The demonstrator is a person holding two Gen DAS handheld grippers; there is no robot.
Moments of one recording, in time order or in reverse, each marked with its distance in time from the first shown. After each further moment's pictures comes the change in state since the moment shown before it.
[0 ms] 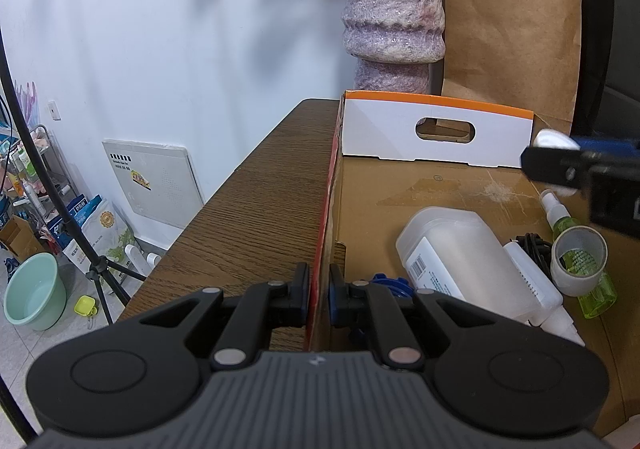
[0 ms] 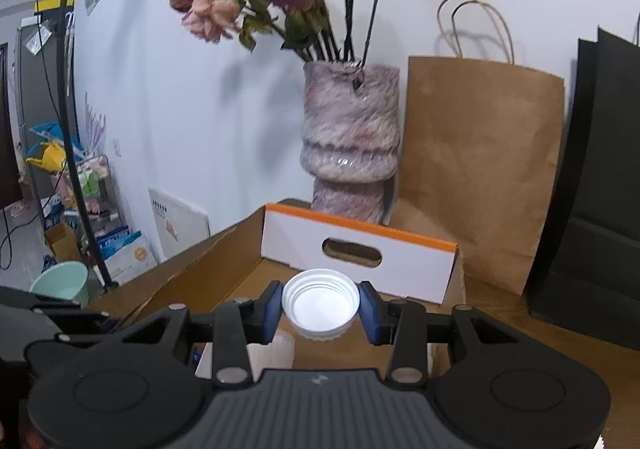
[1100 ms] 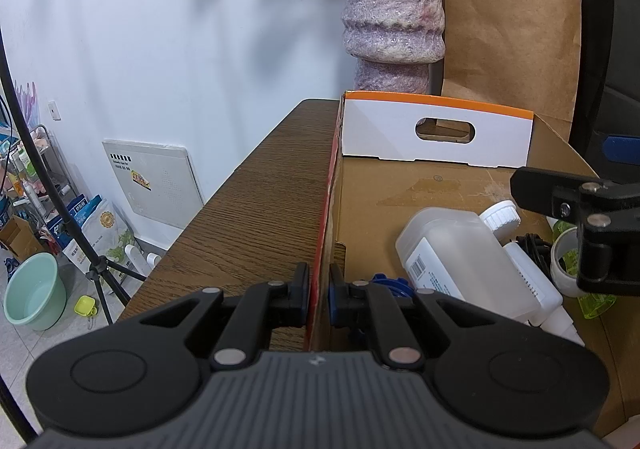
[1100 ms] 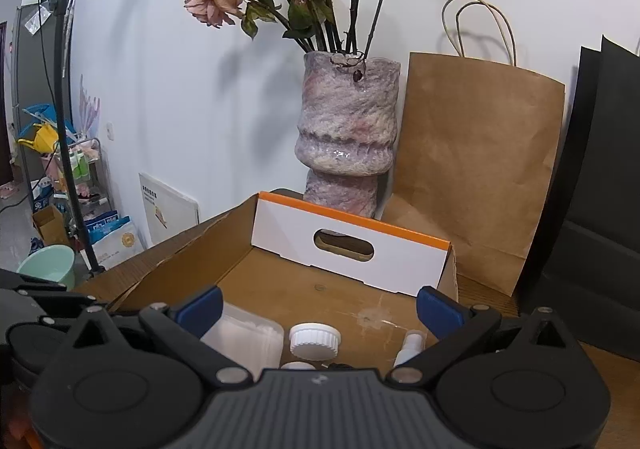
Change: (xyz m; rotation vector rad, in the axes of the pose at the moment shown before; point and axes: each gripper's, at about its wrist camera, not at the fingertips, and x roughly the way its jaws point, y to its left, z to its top) left arm 0.001 0.001 0.001 0.001 -0.001 0.000; right arm 0.001 0.005 -0.001 -0.040 0.012 -0.043
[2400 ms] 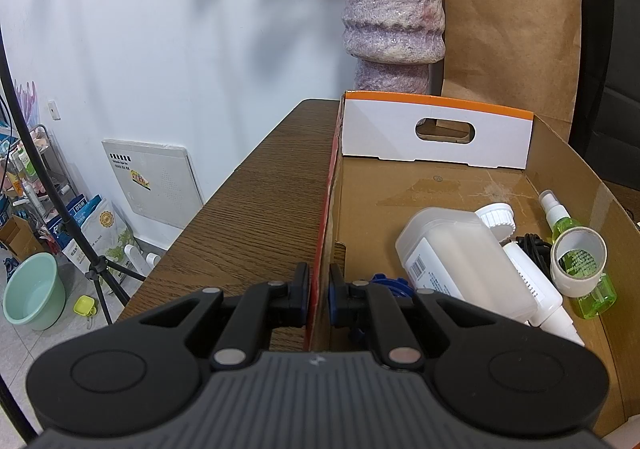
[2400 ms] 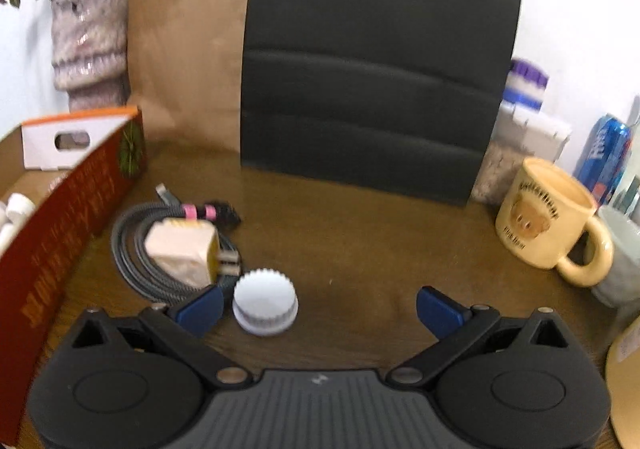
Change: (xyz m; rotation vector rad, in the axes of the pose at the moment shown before) left arm 0.000 0.001 0.000 -0.001 0.000 0.000; right arm -0.045 -0.191 -0.113 0.235 0.212 -0.373
